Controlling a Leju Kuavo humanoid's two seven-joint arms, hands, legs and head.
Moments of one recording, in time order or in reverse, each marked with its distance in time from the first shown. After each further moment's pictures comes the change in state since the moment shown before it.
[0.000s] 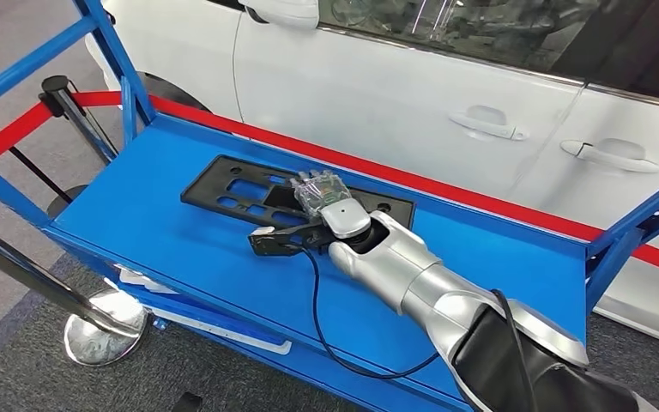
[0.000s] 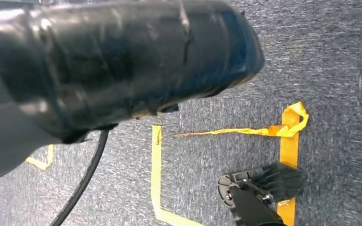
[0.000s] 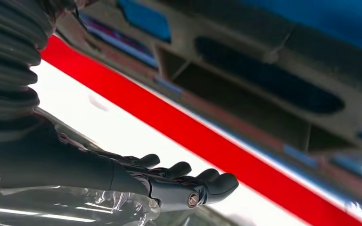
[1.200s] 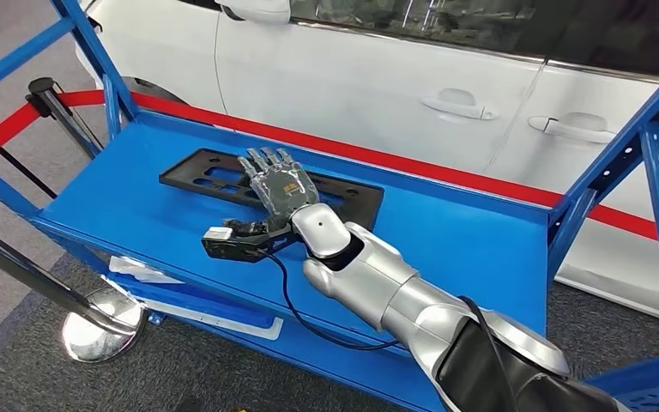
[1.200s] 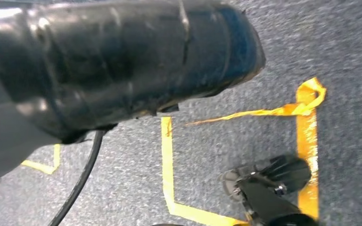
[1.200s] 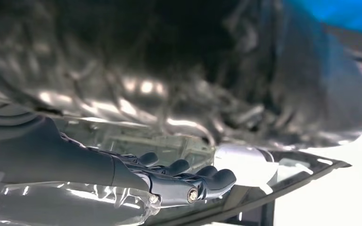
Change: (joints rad) left arm 0.001 0.005 0.004 0.000 -0.028 -0.040 0.019; right arm 0.038 0.073 0.000 -0.062 0.075 -0.345 -0.073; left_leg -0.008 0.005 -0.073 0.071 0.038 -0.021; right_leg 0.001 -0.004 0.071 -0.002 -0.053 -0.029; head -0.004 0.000
